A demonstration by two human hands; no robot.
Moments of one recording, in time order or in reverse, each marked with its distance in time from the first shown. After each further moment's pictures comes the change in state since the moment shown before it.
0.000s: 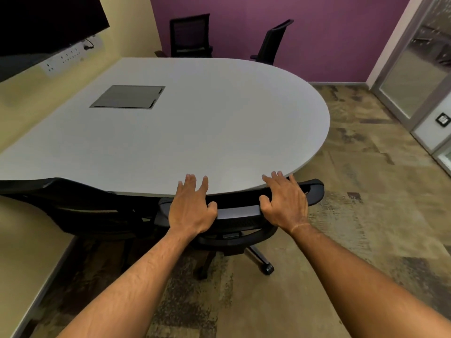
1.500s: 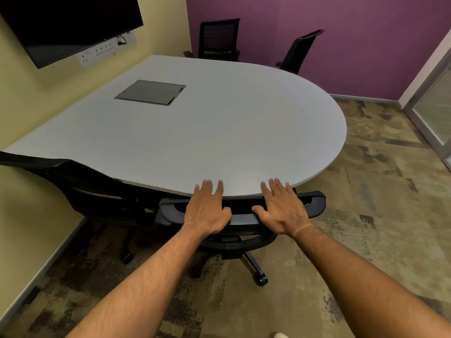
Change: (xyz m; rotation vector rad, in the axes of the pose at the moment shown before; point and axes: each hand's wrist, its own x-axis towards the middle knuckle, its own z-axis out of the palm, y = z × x) left_hand 0.007 0.061 0.023 0.031 -0.100 -0.018; right_hand 0.025 0.043 -0.011 -0.268 -0.354 -0.243
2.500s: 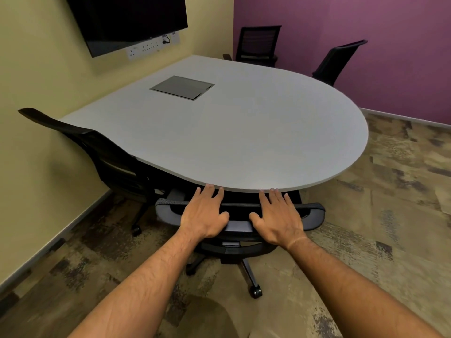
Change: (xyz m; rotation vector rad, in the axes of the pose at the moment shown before) left_hand -0.047 0.087 0.033 0.036 0.064 -0.127; right_hand -0.052 0.060 0.007 0.078 -0.013 -0.126
